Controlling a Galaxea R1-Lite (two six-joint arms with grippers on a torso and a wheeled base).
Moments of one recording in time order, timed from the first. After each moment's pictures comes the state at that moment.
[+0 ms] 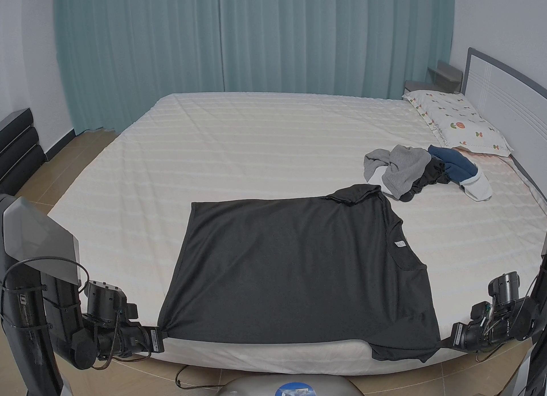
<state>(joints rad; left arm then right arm) -0.14 2.24 -0.06 -1.28 -0.17 -0.27 -0.11 2.01 -0.02 -0.88 0.33 0.32</state>
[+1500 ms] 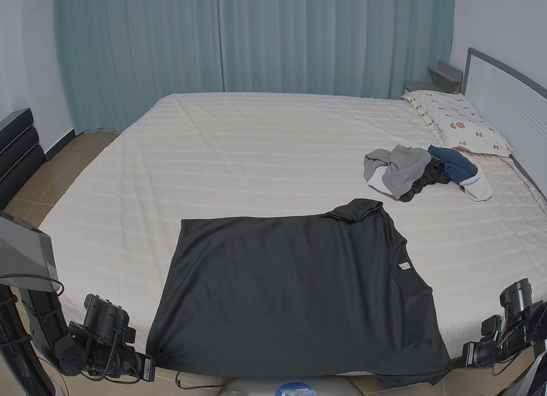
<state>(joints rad) -0.23 2.02 -0.02 -0.86 -0.02 -0.14 -0.11 1.69 -0.02 -0.41 0.28 0.22</state>
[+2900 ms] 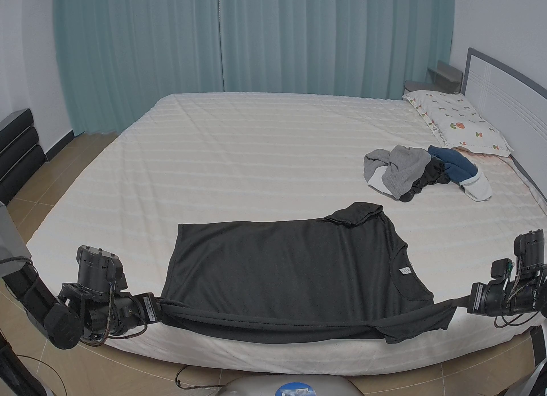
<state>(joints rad) -0.24 1.83 -0.27 -0.73 -0.01 -0.52 -0.06 1.54 -0.26 -0.43 0.29 0.30</state>
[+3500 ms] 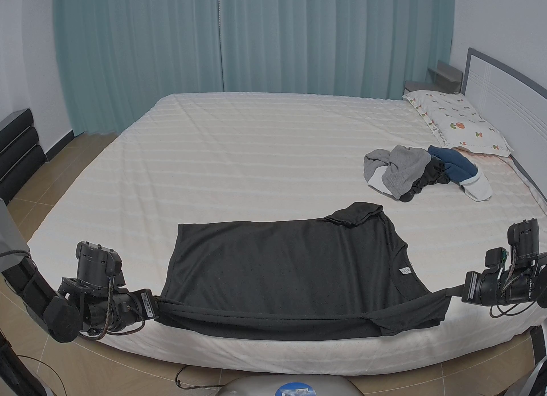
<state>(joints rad) -0.21 1.83 -0.31 -0.68 -0.01 -0.52 -0.02 1.59 -0.34 -0.43 0.28 0.31</state>
